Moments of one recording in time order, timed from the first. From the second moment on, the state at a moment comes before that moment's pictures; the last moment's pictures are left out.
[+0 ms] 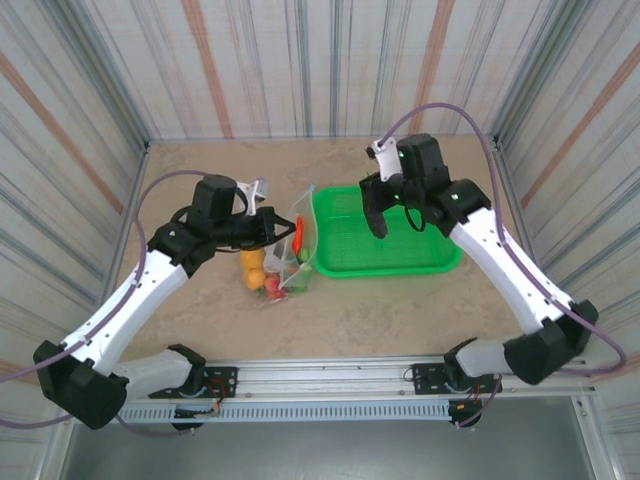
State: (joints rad) left arm -0.51 1.14 1.10 -0.55 0.52 -0.75; right arm 0.52 1.31 1.41 -0.64 -0.13 0.06
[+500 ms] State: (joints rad) left arm -0.44 1.13 1.12 -0.51 0.47 -0.95; right arm 0.62 1.15 1.14 0.13 -0.32 0.41
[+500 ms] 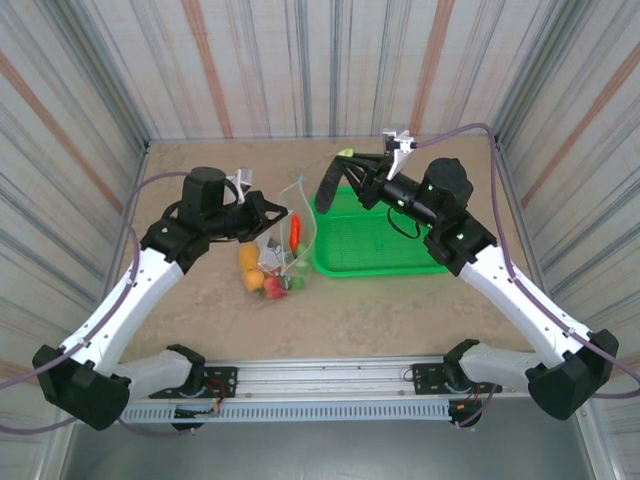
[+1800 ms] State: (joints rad) left arm -0.38 1.07 1.14 -0.42 0.49 -1.07; right arm 0.92 1.41 0.98 0.52 0.27 0.33
